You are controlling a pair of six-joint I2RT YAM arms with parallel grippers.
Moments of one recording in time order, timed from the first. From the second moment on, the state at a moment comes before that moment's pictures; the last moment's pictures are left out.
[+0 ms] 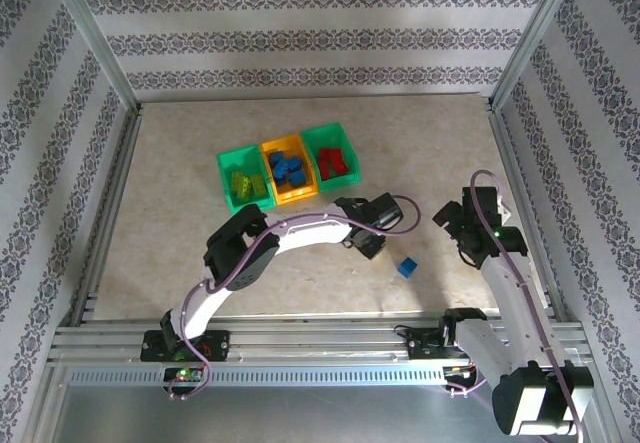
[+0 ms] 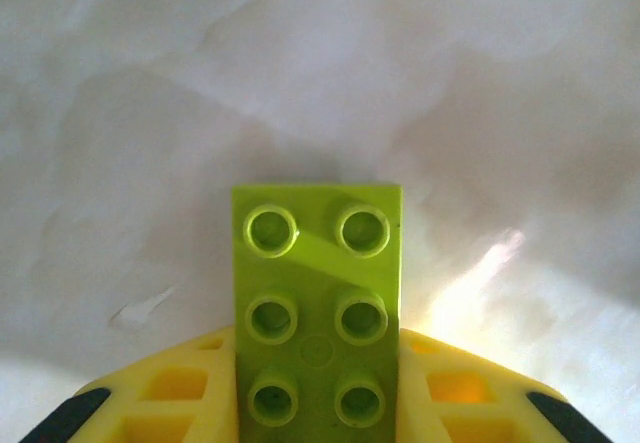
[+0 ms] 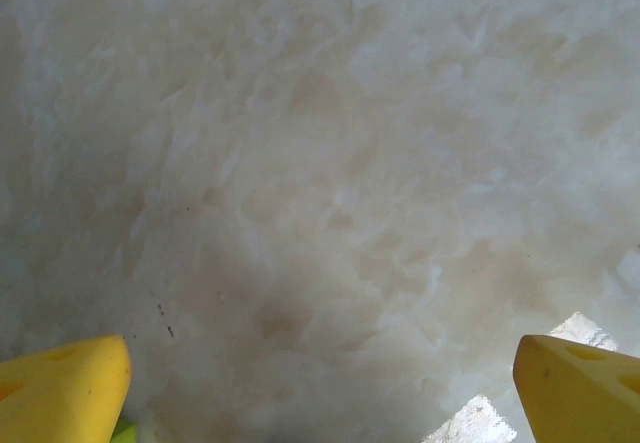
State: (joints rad) left arm -0.98 2.19 1.65 -0.65 -0.05 -0.22; right arm 0.00 0.88 0.71 -0.85 0.17 0.79
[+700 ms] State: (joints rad) left arm -0.53 1.54 1.11 -0.52 -0.18 -0.31; right arm 0.35 1.06 0.82 -0.89 0.31 0.86
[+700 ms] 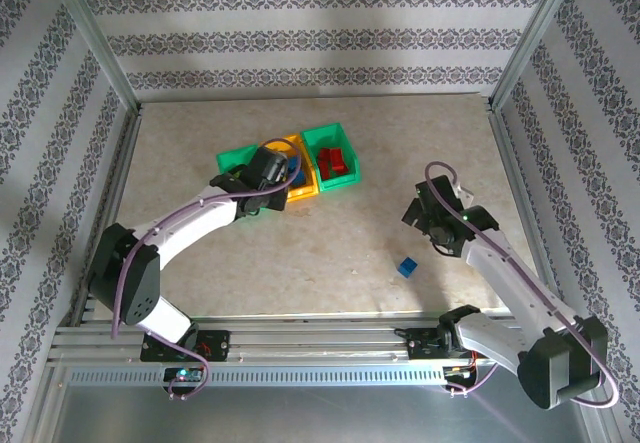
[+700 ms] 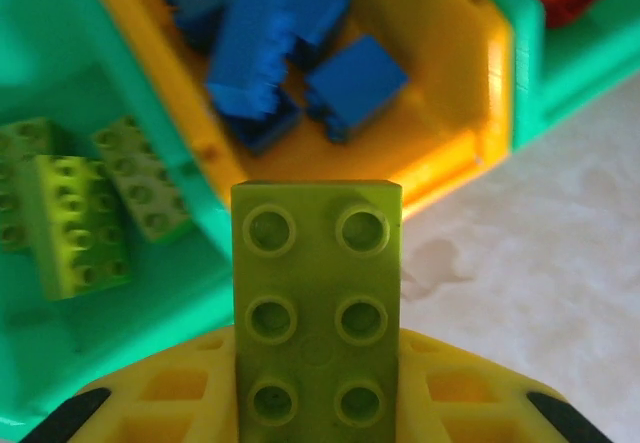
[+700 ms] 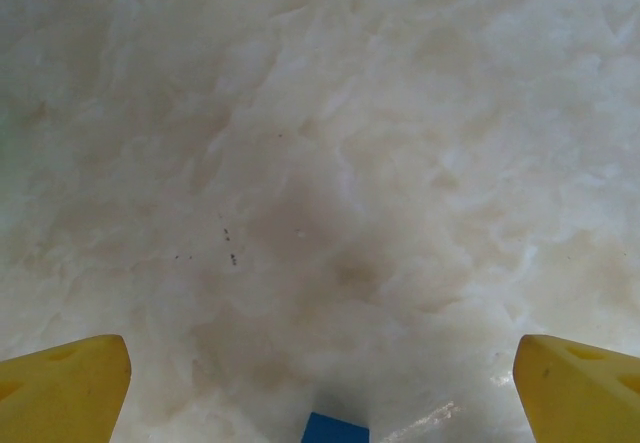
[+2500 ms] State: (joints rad) left arm -0.26 1.62 1.25 -0.52 -0.19 -0.35; right arm 0.63 1.13 0.79 -1.13 0.32 1.03
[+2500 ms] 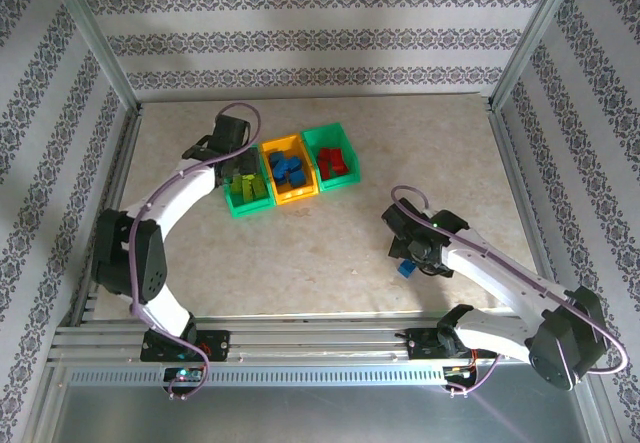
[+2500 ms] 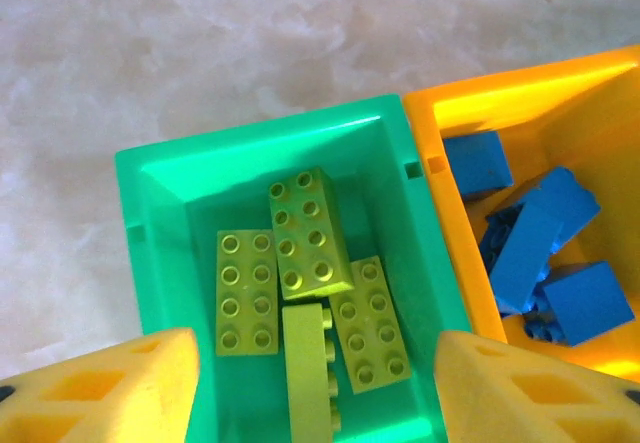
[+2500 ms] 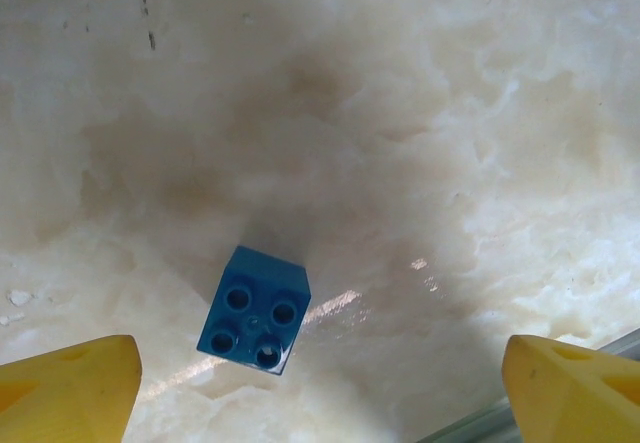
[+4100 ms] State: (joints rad) left arm -0.21 0.87 0.70 -0.41 -0.29 -0.43; right arm 0.63 1.45 0.70 -0.78 0.18 1.03
